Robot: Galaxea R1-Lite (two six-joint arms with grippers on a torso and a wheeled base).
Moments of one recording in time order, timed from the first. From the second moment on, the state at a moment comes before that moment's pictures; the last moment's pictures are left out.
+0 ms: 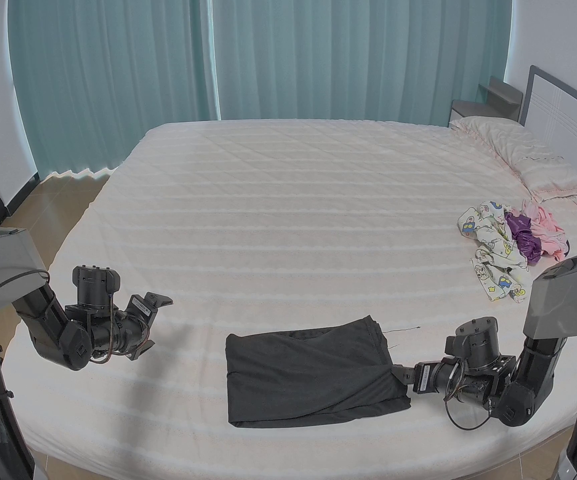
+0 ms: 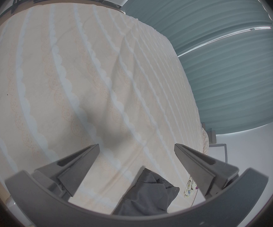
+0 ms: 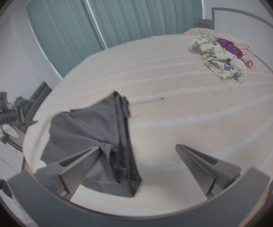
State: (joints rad) left arm -0.07 2.14 -0.64 -0.83 -0.17 -1.10; right arm 0.44 2.21 -0.31 -1.21 -0.15 0.40
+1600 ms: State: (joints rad) left arm -0.07 2.17 -0.65 -0.84 -0.17 -1.10; right arm 0.44 2.45 -0.99 -0.93 0.04 0.62
